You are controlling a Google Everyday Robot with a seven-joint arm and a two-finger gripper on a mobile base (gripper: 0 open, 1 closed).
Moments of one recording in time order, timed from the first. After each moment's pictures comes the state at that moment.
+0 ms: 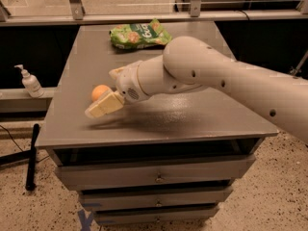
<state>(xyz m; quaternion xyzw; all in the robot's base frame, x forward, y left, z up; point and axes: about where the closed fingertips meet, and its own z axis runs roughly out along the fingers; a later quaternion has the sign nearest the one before) 0.552 0.132 0.855 -0.54 0.67 0.29 0.42</state>
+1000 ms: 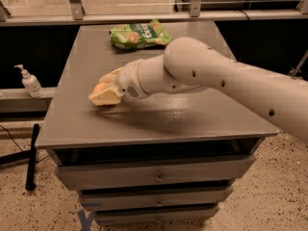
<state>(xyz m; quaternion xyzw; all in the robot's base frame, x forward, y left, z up) 0.562 0.133 0.858 -0.52 0.67 0.29 0.44</state>
